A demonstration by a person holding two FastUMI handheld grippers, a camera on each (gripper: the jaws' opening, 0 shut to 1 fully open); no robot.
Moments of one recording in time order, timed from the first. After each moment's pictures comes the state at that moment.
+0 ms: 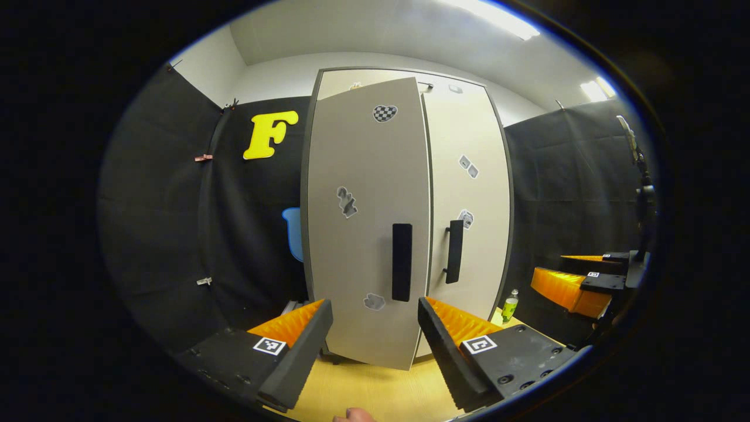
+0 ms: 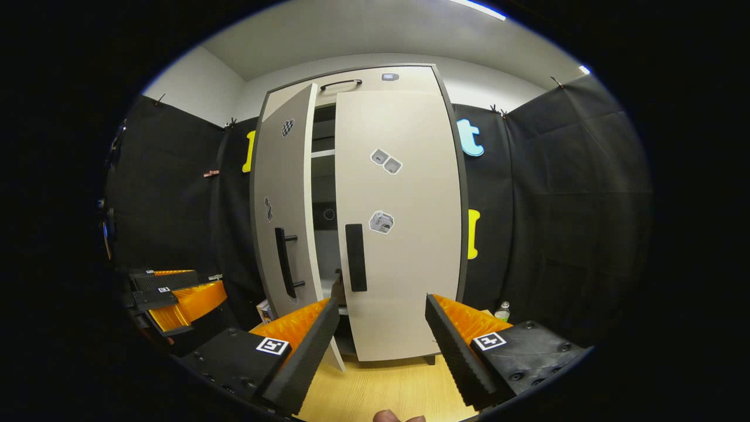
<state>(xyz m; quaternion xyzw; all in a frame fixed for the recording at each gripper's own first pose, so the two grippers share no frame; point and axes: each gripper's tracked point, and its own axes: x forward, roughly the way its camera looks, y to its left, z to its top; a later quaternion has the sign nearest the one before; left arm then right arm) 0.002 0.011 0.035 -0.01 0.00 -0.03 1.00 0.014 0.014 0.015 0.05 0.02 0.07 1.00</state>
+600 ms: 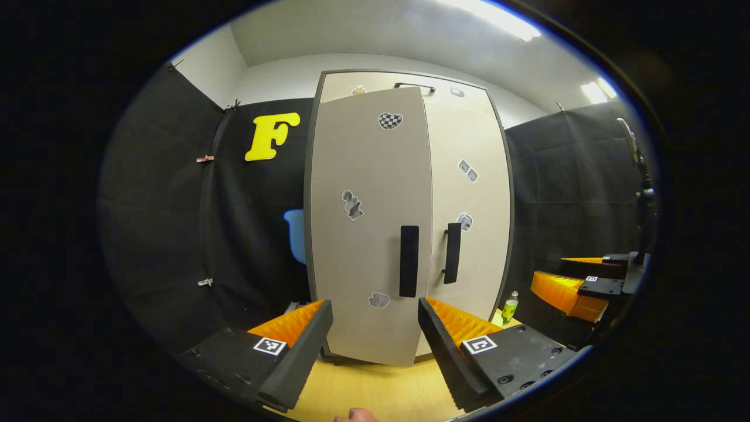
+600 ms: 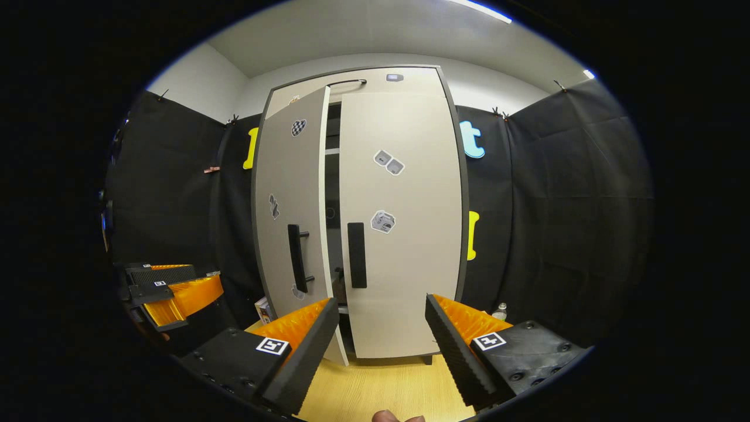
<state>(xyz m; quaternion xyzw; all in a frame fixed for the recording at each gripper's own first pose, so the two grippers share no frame) 0.001 0.013 0.034 -0.01 0.00 -0.03 1.00 0.011 0.018 0.014 0.05 0.02 0.07 1.00</state>
